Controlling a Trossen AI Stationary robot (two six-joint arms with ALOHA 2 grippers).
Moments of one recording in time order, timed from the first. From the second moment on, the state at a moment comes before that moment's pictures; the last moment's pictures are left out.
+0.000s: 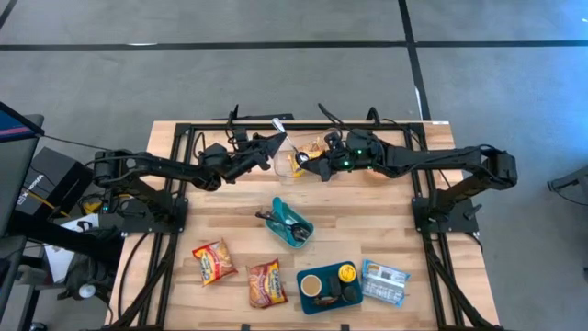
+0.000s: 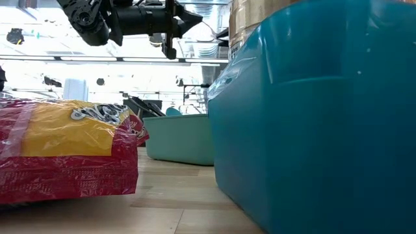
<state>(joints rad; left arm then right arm) 0.20 1.47 0.66 1.19 -0.29 -0.66 -0.23 1.41 0.93 0.22 -0.18 0.78</state>
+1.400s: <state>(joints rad) 0.20 1.47 0.66 1.18 -0.30 -0.66 -0.28 1.39 0.93 0.18 -0.21 0.73</state>
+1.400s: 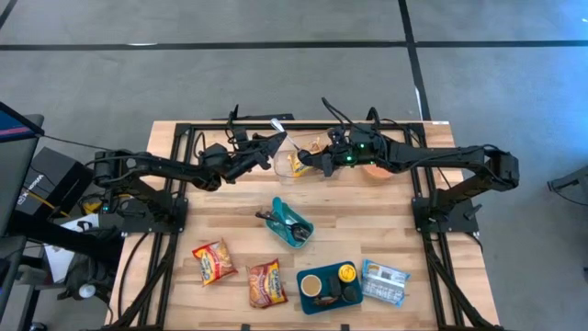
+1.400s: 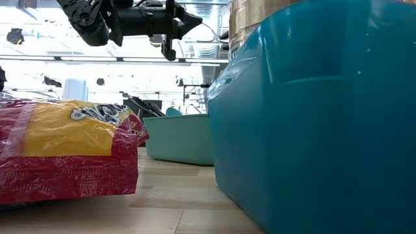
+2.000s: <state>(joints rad) 0.20 1.47 0.66 1.19 -0.30 -0.66 -0.31 1.35 0.93 0.15 -0.21 0.74</state>
